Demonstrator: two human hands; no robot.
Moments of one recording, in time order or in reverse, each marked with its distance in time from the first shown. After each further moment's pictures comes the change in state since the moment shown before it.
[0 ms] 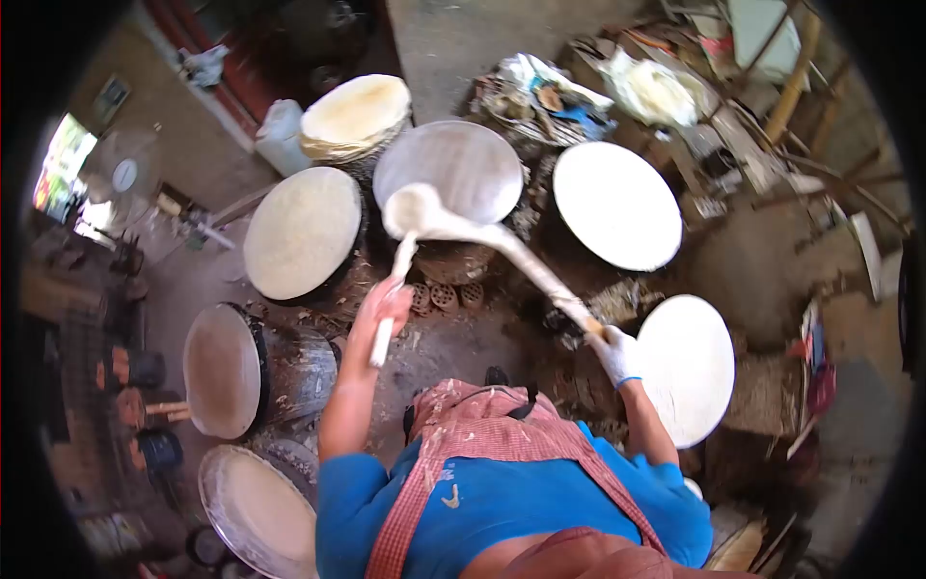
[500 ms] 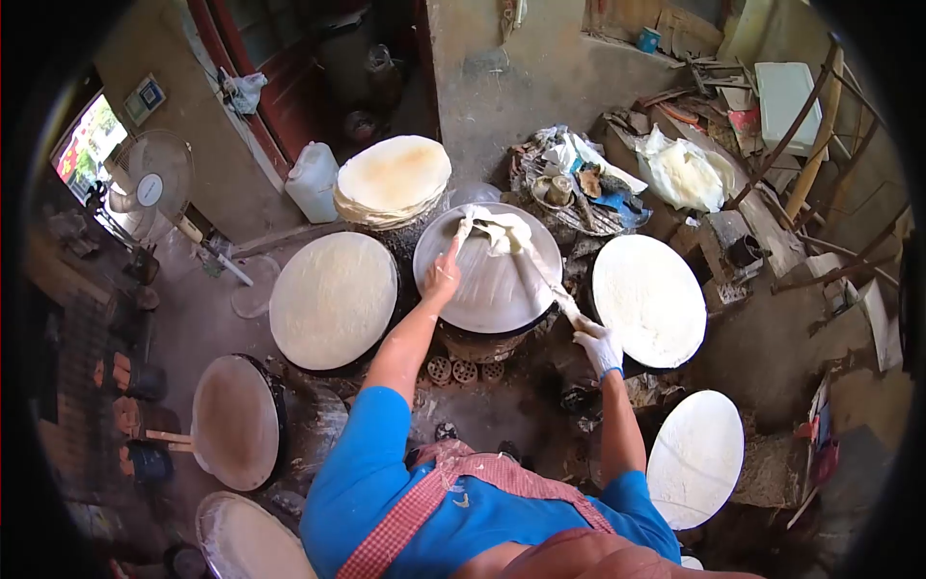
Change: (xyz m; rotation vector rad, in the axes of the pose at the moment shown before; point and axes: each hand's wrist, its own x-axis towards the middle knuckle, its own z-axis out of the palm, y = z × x) left_hand 0.227 0.145 0.010 2.198 0.837 0.889; right_hand 0.207 -0.090 0.073 0.558 0.015 -0.275
